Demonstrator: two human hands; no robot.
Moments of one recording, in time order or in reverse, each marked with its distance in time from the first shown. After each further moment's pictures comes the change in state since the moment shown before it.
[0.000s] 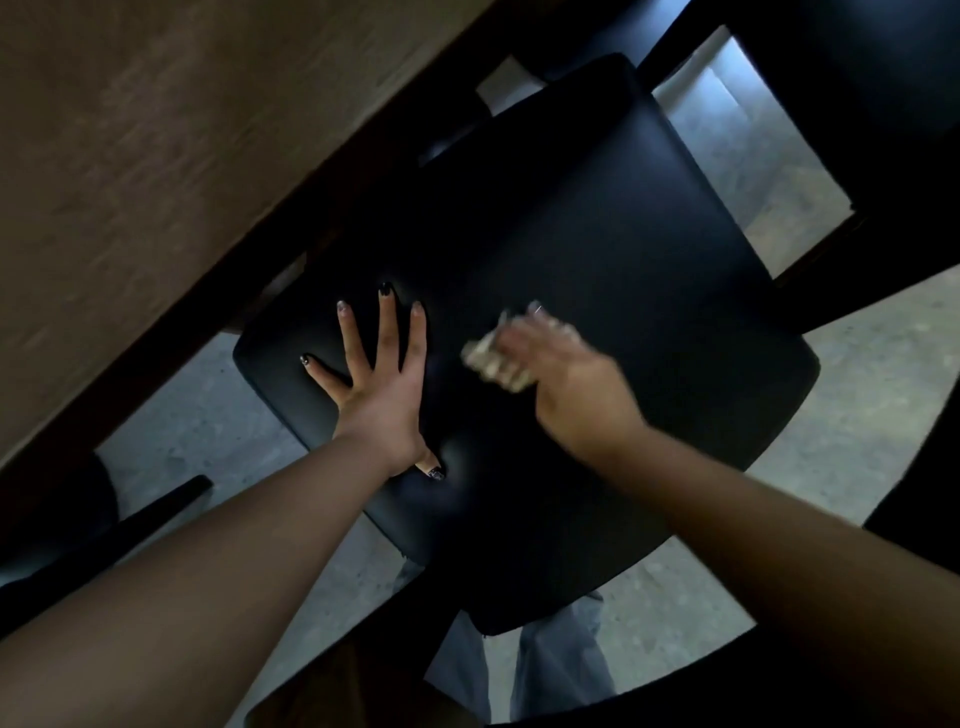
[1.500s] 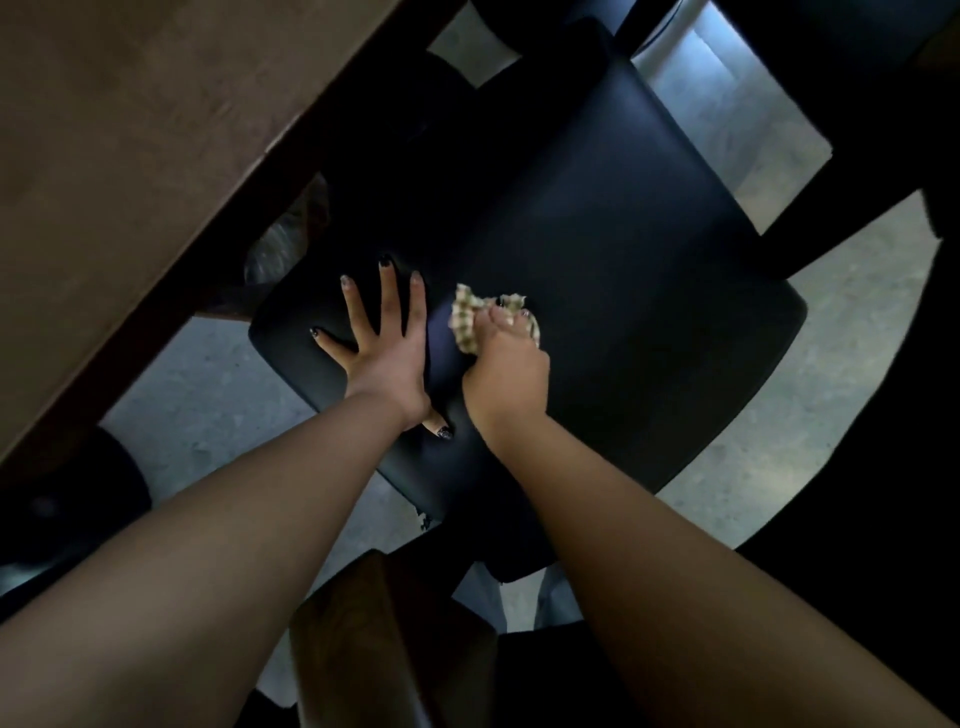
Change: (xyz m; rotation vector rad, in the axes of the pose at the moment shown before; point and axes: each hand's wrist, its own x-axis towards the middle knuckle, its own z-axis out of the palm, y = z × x) left_hand 0.002 0.000 0.003 0.065 0.087 -0.018; right_hand 0.009 -0.073 0.037 0.026 -0.091 0.574
